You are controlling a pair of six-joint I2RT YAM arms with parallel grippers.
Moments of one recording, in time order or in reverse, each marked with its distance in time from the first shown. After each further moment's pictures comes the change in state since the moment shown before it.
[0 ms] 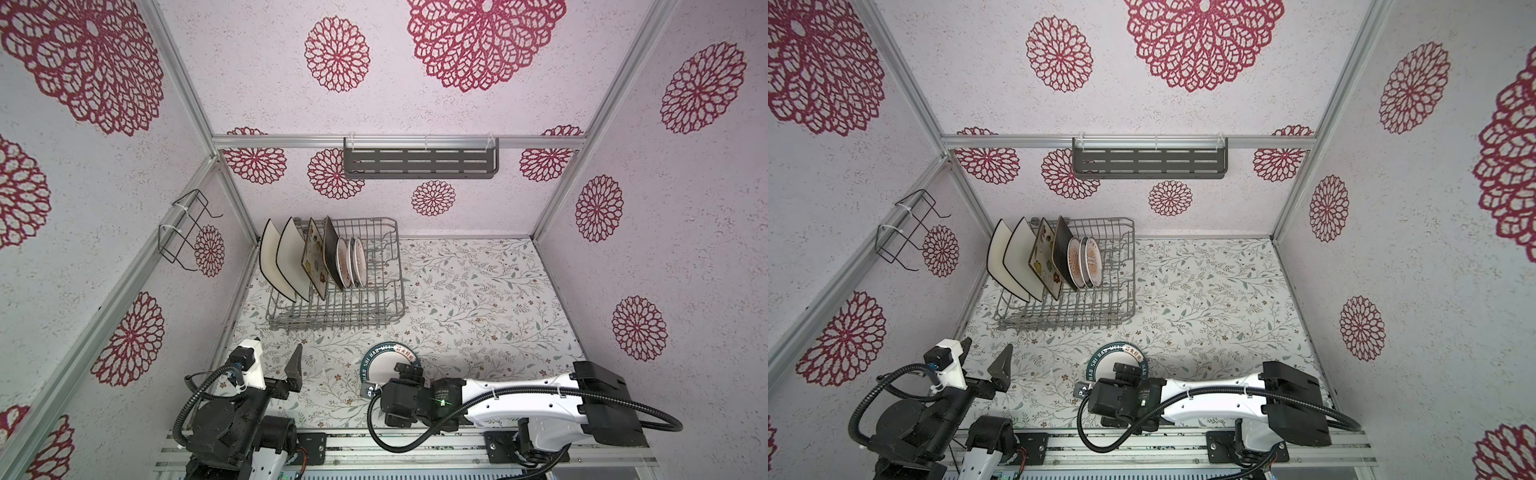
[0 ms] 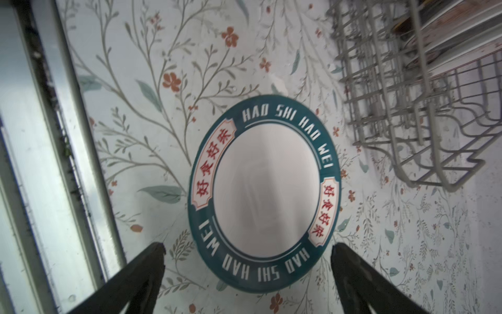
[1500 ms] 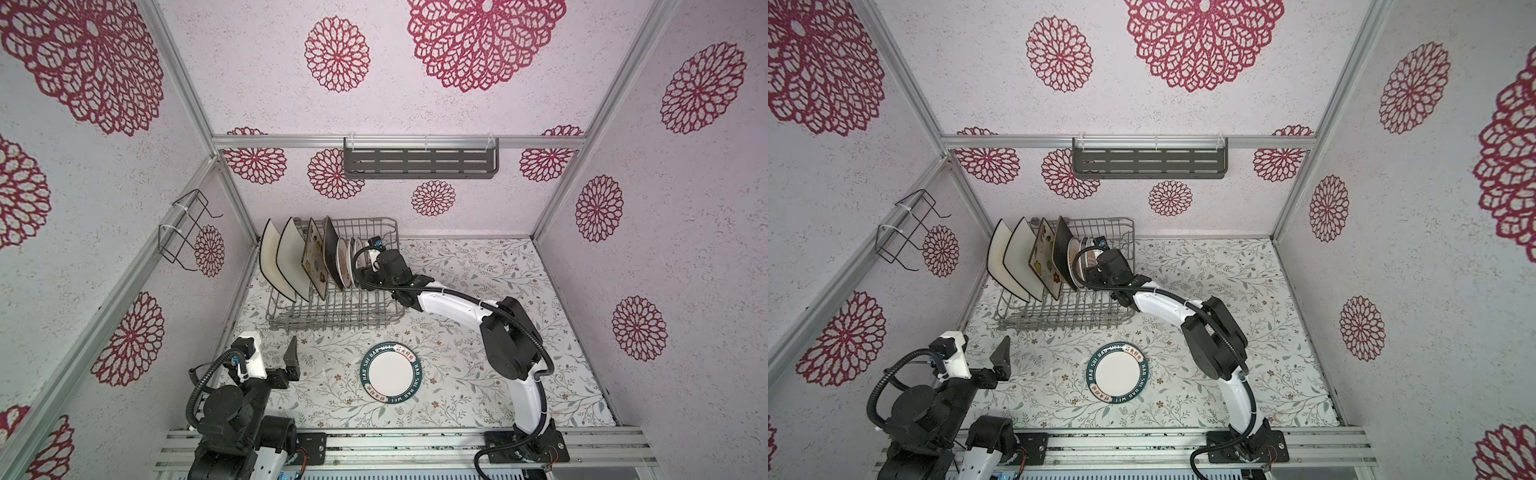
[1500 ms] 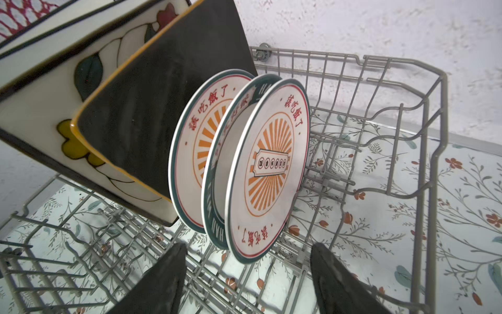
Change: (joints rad) left arm 0.000 0.042 -0.060 0.047 -0.129 -0.011; right arm -0.645 0.636 0.688 0.496 -0.315 0.356
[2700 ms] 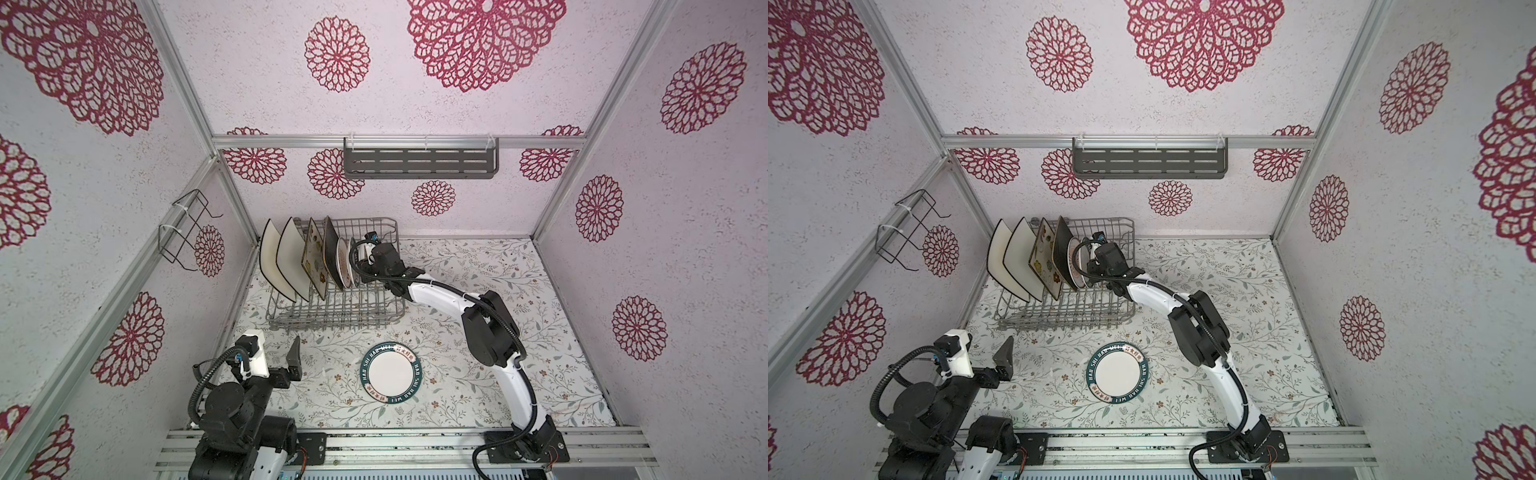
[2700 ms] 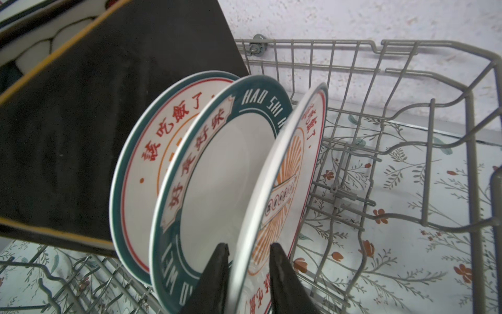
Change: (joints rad) left arm 0.000 0.014 0.000 0.001 0.032 0.011; right arm -0.042 0.188 0.224 -0.053 -0.052 0.036
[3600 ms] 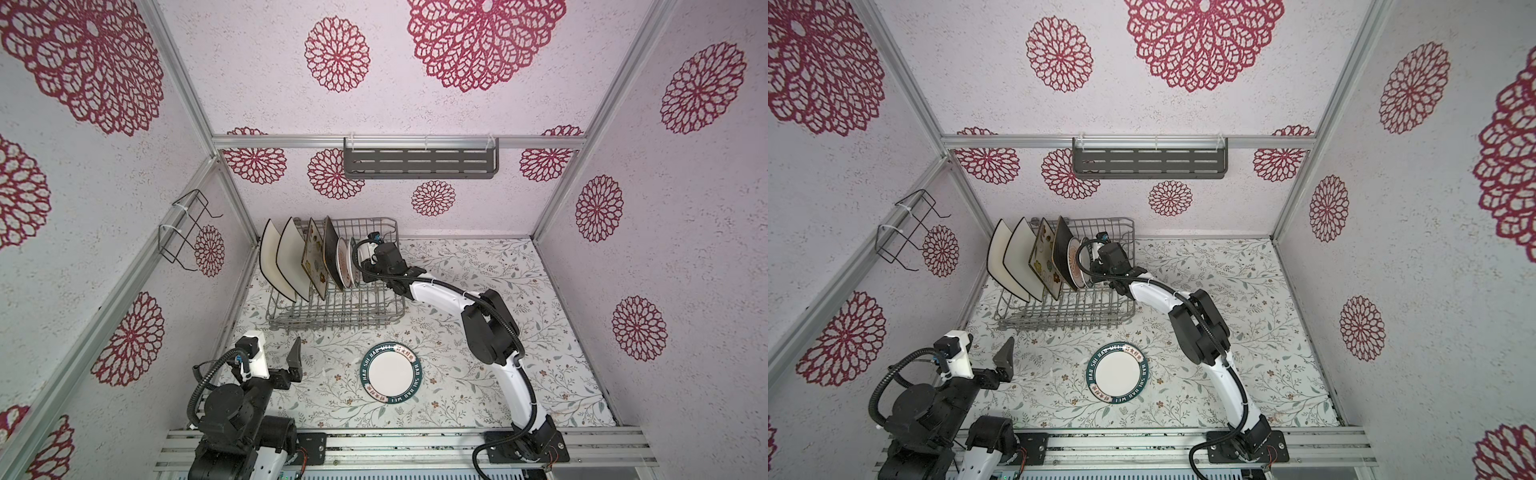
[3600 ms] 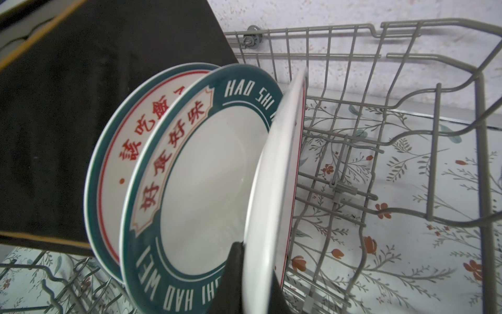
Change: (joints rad) left arm 0.002 -0.012 0.000 0.000 0.018 0.002; right arm -0.019 0.008 -0.010 0.010 -0.035 0.025
